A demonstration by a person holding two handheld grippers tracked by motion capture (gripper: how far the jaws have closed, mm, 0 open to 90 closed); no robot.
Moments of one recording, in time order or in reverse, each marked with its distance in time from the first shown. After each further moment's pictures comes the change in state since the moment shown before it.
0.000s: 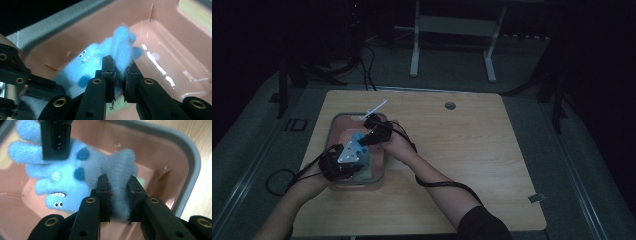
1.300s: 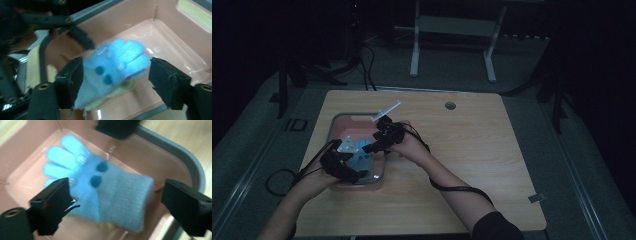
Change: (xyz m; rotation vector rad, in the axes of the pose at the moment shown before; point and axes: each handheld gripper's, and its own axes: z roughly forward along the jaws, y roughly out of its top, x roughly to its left) left arm 0.011 0.006 0.004 -0.021 -0.026 -0.200; right arm 0.001 -0.021 -0.036 -0.059 0.068 -0.027
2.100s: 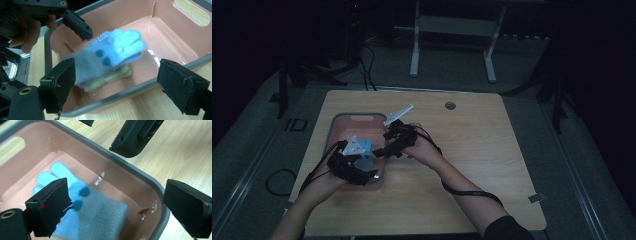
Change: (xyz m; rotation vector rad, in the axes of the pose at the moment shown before) left arm -0.025 0.015 -0.005 -0.098 0.001 -0.015; right arm -0.006 -0.025 -0.023 -0.029 0.009 -0.054
